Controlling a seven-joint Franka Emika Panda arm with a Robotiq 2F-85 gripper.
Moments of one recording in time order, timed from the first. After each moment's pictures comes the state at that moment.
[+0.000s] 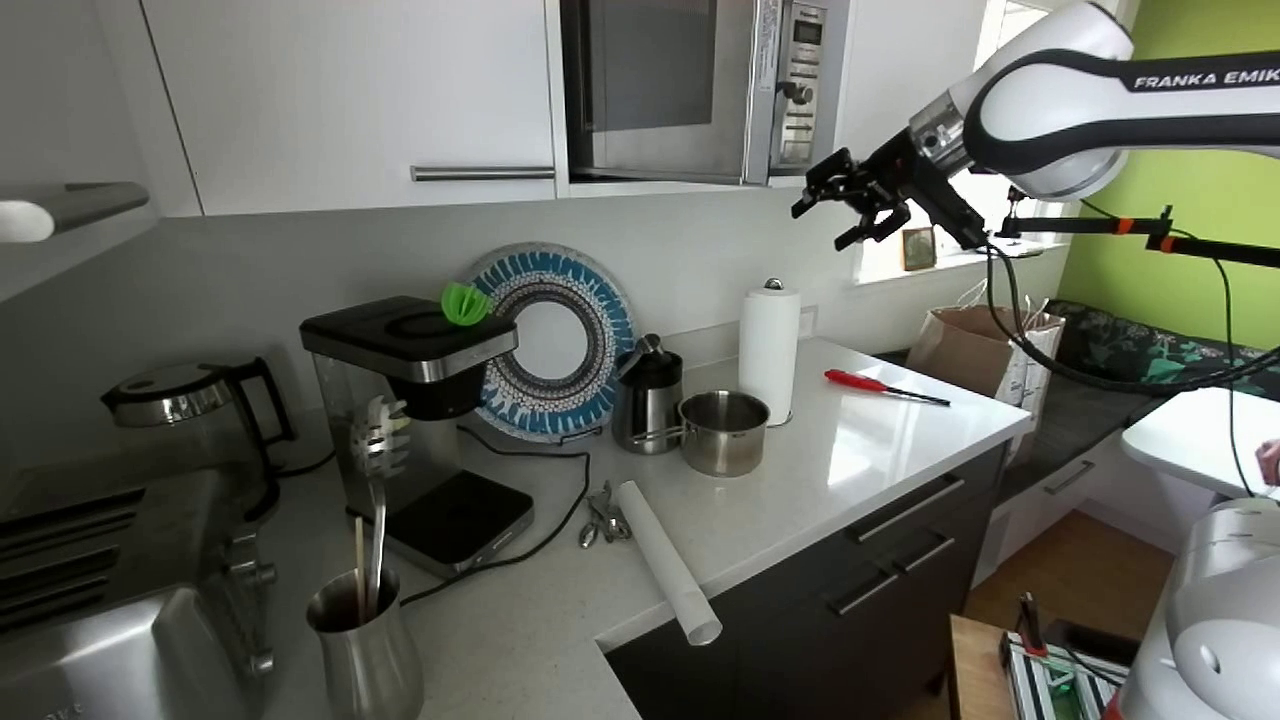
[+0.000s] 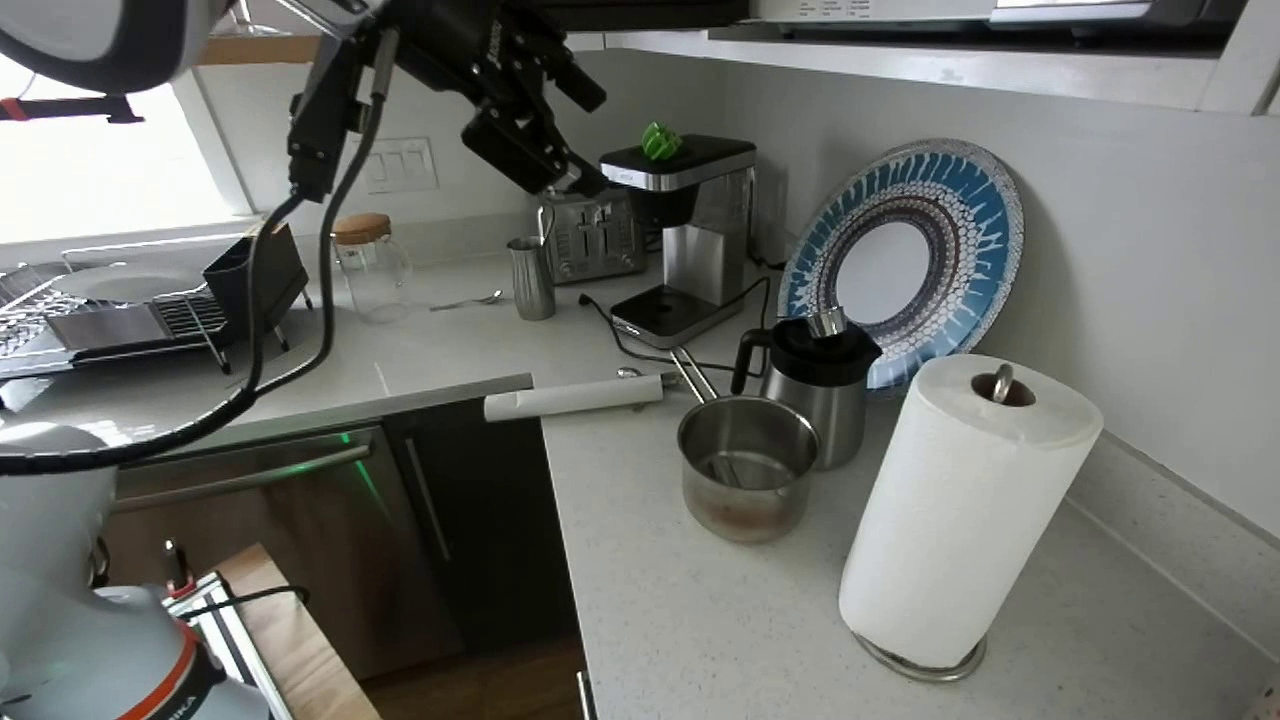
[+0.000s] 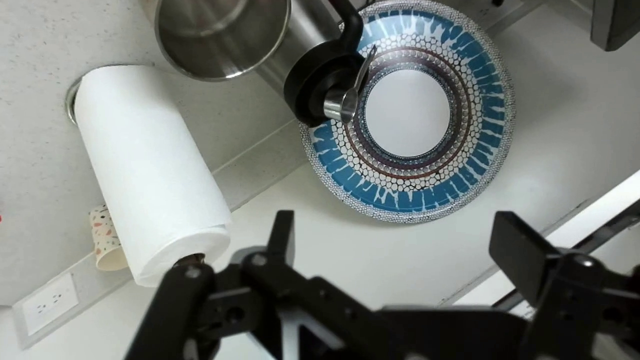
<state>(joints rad) -0.40 -0.72 -0.15 -2.32 0.18 2.47 0.37</state>
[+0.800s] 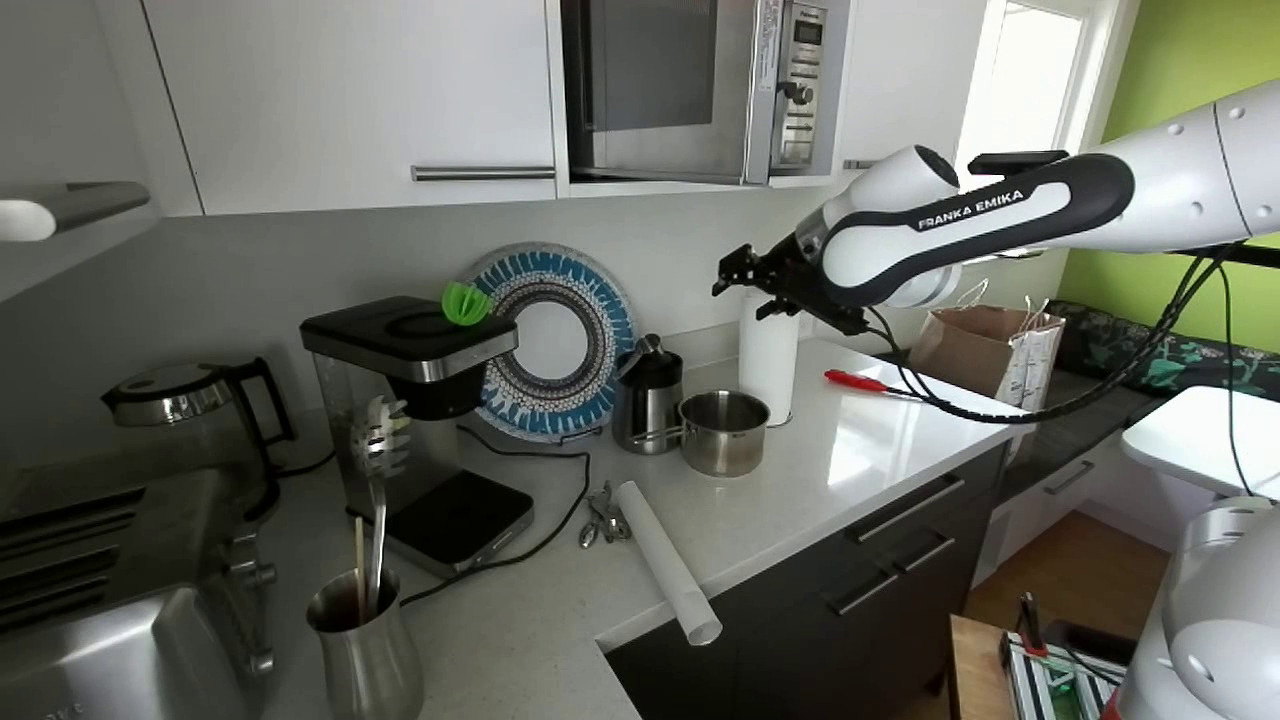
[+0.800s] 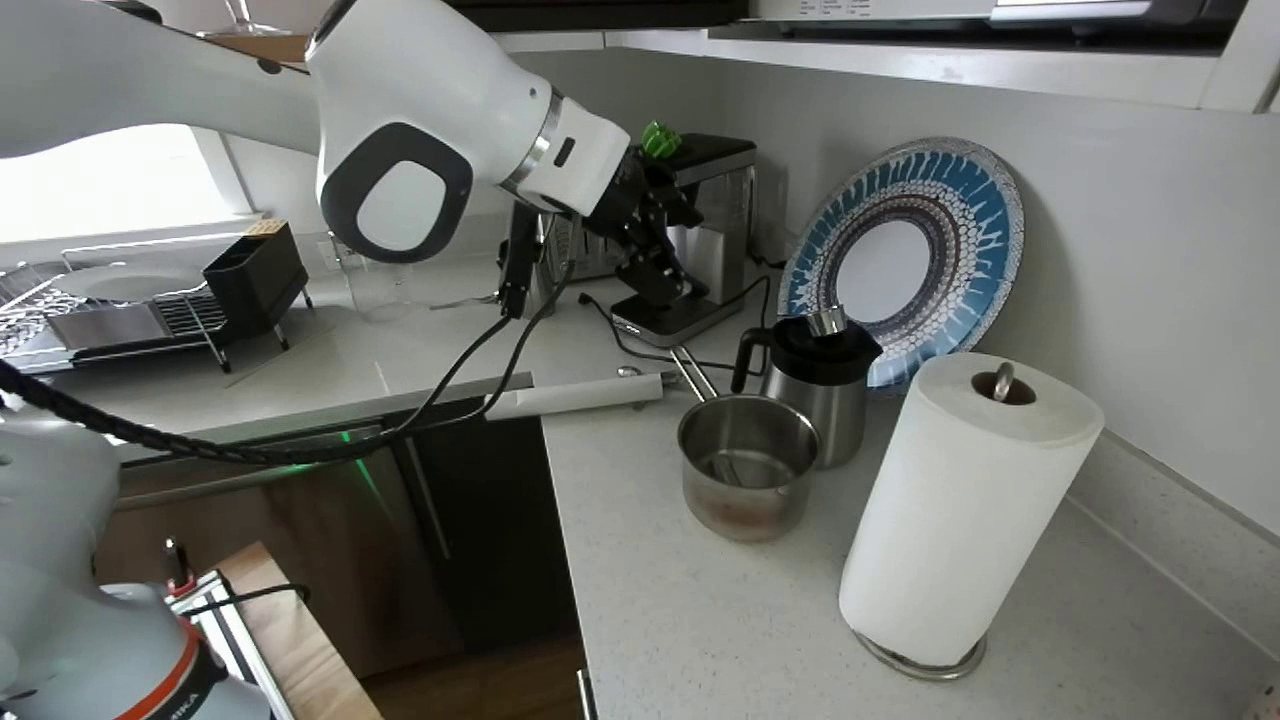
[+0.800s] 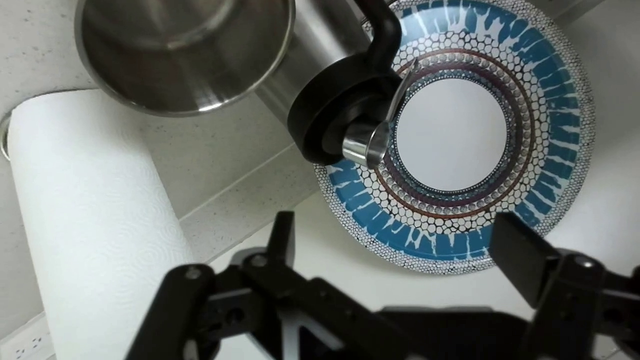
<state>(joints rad) -0.39 -0.39 -0.06 -2.39 0.18 2.91 0.45</state>
